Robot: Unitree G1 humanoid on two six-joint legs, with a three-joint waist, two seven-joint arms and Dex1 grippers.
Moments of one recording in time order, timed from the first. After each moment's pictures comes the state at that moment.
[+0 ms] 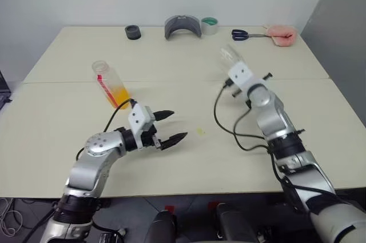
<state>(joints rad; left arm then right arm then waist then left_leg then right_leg) -0.20 0.59 0.02 -0.21 -0.45 0.39 -0.90 -0.91 -0.20 0.11 0.46 -0.37 0.40 0.19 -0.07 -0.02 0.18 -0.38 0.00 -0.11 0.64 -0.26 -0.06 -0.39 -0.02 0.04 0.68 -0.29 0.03</state>
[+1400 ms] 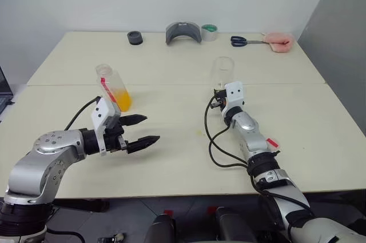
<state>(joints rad) -0.14 0.83 0.19 -0.27 -0.57 0.58 -0.95 -0.69 0.00 -0.01 0.65 0.00 -0.08 0.22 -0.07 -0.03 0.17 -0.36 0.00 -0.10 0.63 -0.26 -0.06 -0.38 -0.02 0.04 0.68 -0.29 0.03</state>
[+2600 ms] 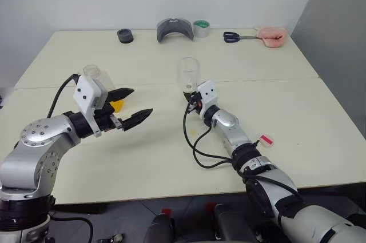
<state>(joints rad) -0.23 0.78 0.27 -0.33 -0.57 0.56 -0.82 -0.87 0.10 0.04 0.97 0.00 -0.28 0.40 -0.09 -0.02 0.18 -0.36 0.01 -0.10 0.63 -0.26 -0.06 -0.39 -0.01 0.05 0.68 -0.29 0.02</state>
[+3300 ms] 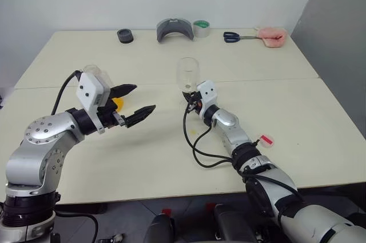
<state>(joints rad) -0.25 0.76 0.26 -0.32 -0.55 0.53 -0.81 -0.87 0.09 0.04 0.96 0.02 -0.26 0.41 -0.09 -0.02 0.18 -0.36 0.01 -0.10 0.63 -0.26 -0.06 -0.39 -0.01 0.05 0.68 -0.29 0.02</state>
